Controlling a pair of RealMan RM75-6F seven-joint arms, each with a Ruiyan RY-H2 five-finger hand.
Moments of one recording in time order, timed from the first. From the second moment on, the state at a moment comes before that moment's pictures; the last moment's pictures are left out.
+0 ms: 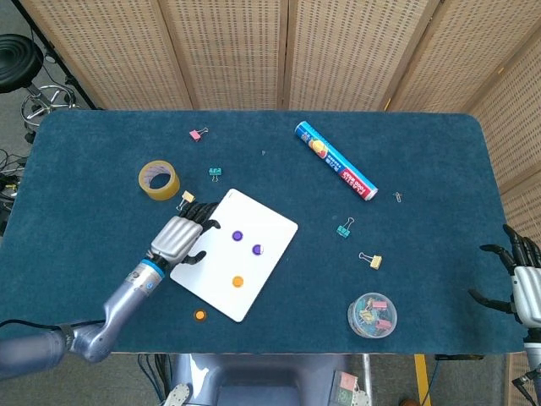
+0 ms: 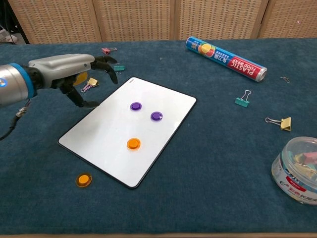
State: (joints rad) left arm -0.76 -1.48 -0.08 -1.49 1.23 0.93 0.16; right arm 0.11 -1.15 0.10 -1.39 -1.45 1.43 0.31
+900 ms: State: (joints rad) left arm -0.57 -1.31 0.20 -1.64 1.68 1.04 0.10; right arm 0.10 -1.15 0.11 -1.40 -1.45 1.44 0.29
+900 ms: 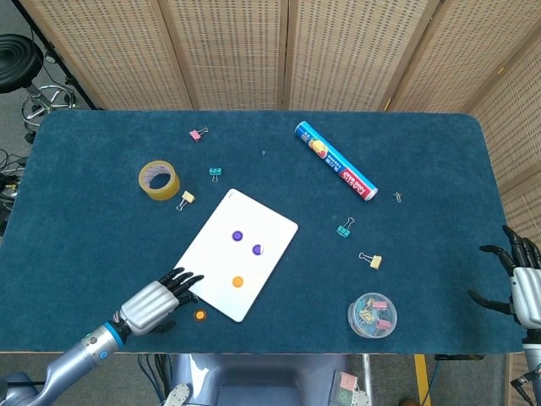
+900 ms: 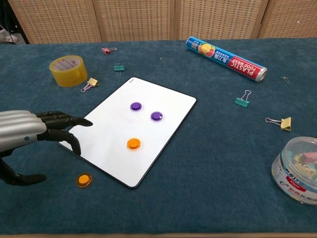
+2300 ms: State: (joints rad) left arm -0.55 -1.46 0.14 -1.59 1.57 0.93 0.23; right arm 0.10 -1.14 0.11 -1.40 -1.45 1.43 0.30
